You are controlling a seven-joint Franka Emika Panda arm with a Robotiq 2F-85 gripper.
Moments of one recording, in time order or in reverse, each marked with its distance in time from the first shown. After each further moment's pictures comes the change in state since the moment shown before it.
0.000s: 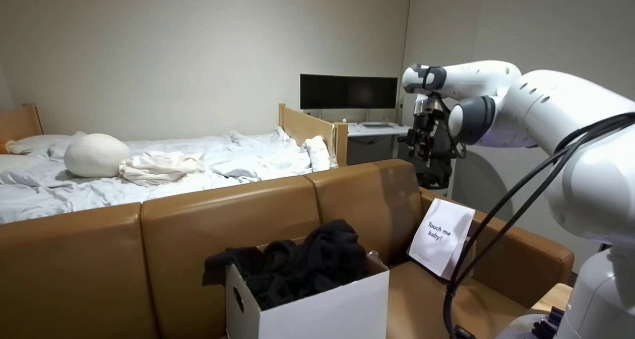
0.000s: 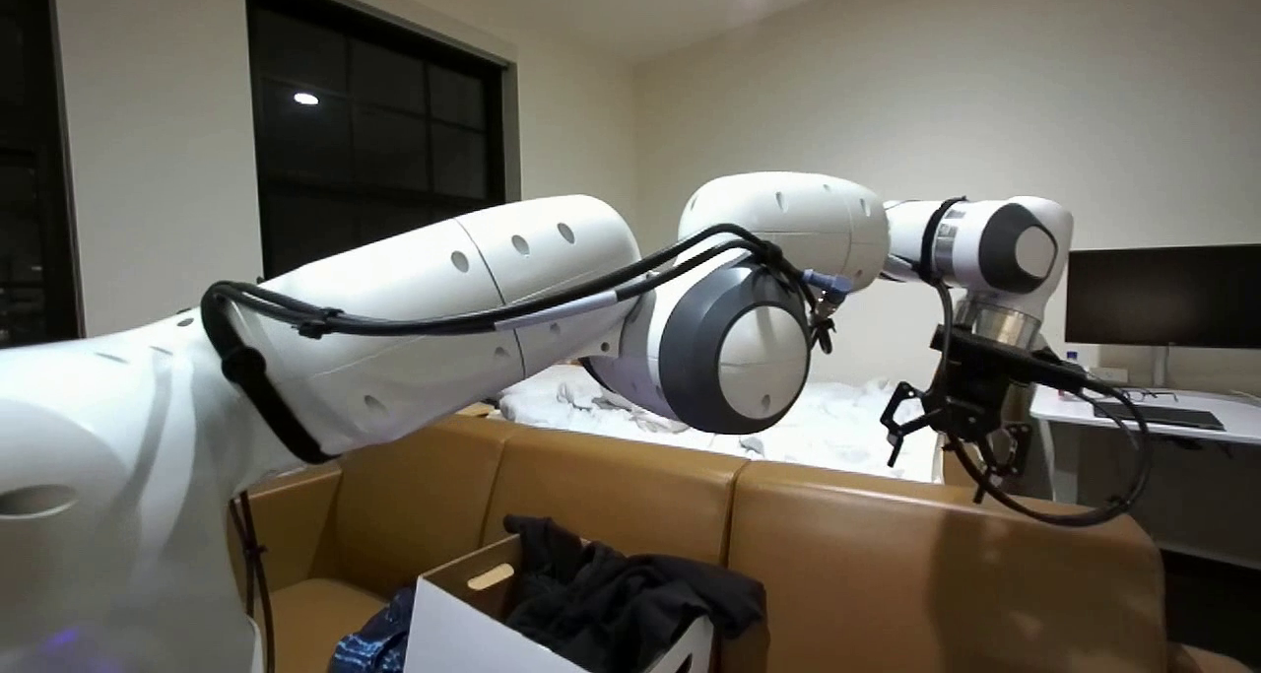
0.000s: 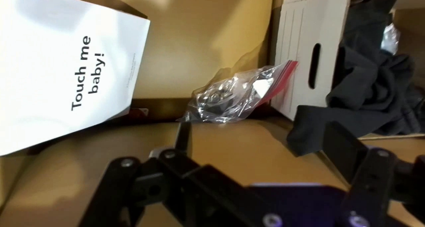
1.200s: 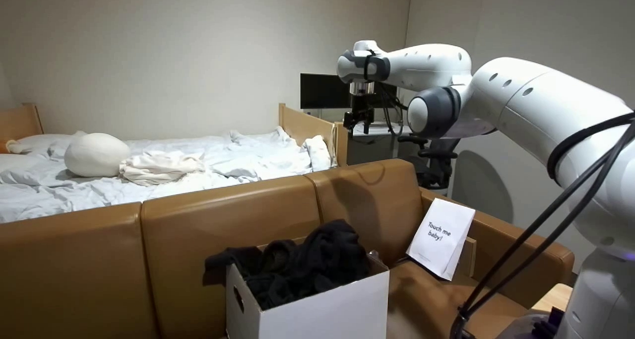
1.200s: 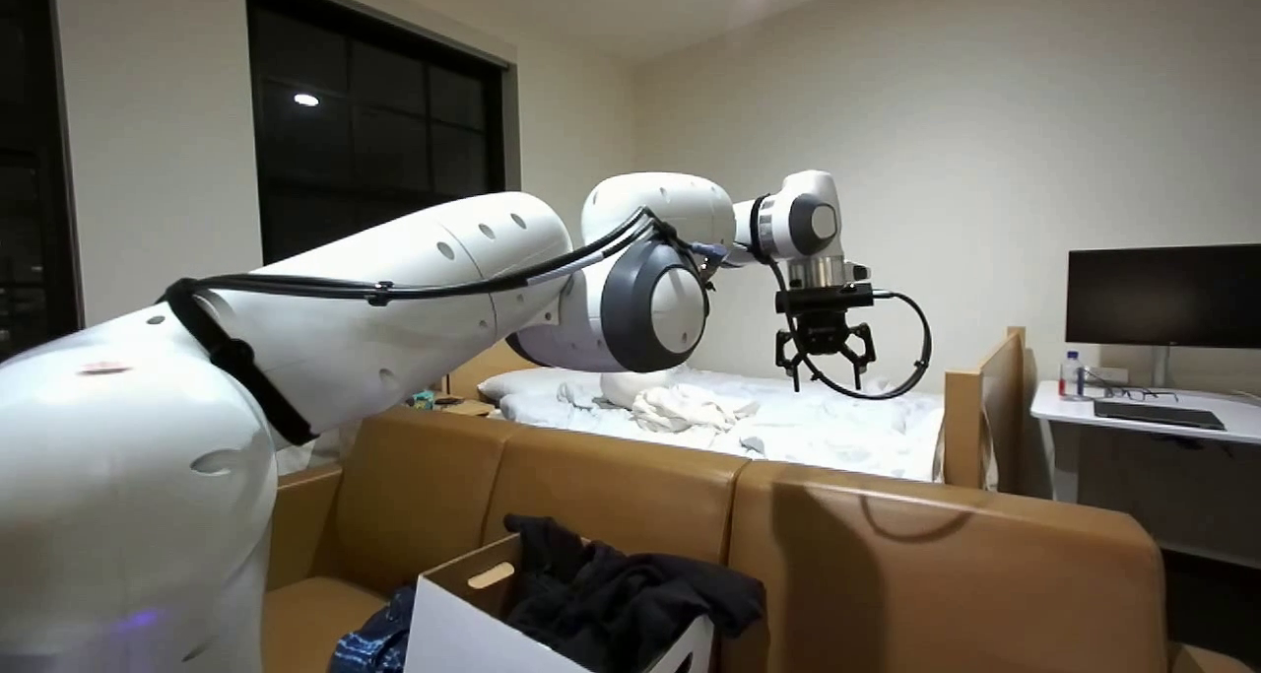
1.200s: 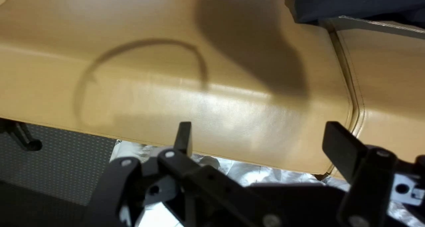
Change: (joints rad) arm 0.358 -0.067 -0.070 -0.003 -0.125 0.400 0.208
